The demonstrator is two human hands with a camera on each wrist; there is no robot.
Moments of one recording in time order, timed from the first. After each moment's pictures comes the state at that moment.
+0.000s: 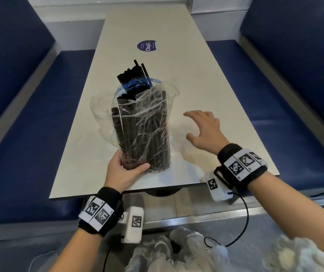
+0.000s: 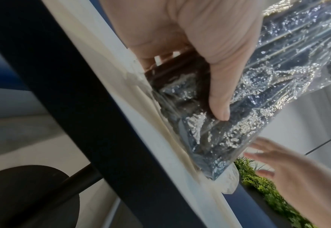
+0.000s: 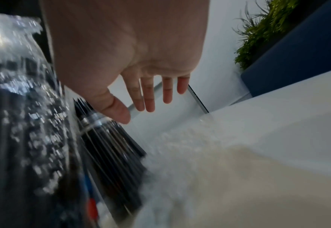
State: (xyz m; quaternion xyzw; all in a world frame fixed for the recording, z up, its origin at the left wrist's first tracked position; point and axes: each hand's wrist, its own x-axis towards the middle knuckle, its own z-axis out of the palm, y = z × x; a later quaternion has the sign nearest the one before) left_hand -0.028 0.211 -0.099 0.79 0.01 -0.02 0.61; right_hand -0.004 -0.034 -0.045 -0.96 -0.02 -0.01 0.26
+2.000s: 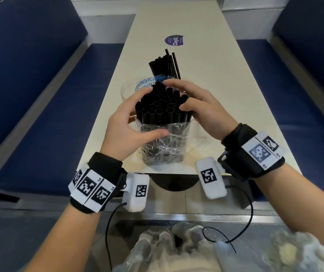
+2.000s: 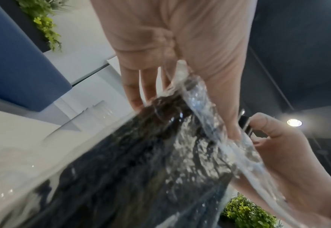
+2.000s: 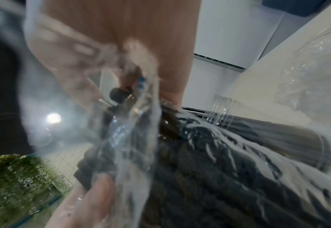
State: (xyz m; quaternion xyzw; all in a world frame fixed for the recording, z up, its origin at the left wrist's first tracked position) left_hand -0.042 0.229 0.013 0.83 -0.16 0.10 0.52; right_hand -0.017 0.044 0.030 -0.71 -0.17 0.06 0.68
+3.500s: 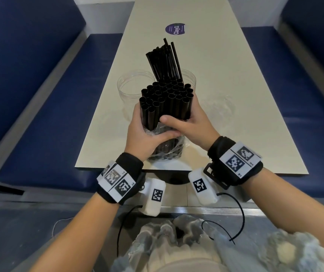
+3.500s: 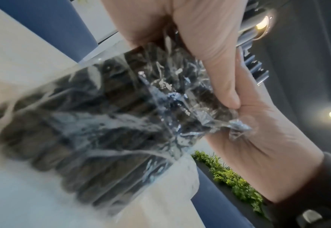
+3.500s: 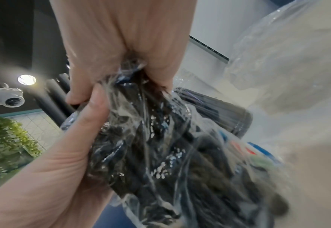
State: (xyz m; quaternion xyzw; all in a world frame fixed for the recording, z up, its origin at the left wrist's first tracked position) left_hand -0.029 0.197 -0.043 0.76 -0.04 0.04 0.65; right_hand -0.017 0.053 -0.026 -0.72 -0.15 -0.02 0.68
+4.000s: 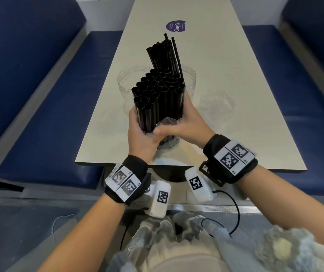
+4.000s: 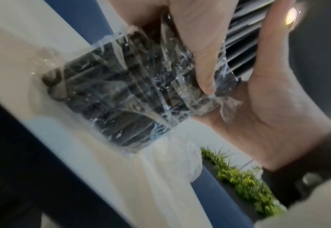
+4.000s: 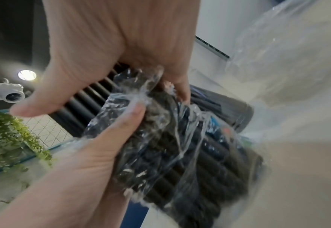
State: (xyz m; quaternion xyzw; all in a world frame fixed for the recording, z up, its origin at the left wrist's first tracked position) left_hand -0.038 0.191 -0.064 0.74 -0.01 0.11 0.67; right_hand -0.019 0.061 -0.031 -0.73 -0.17 0.01 0.66
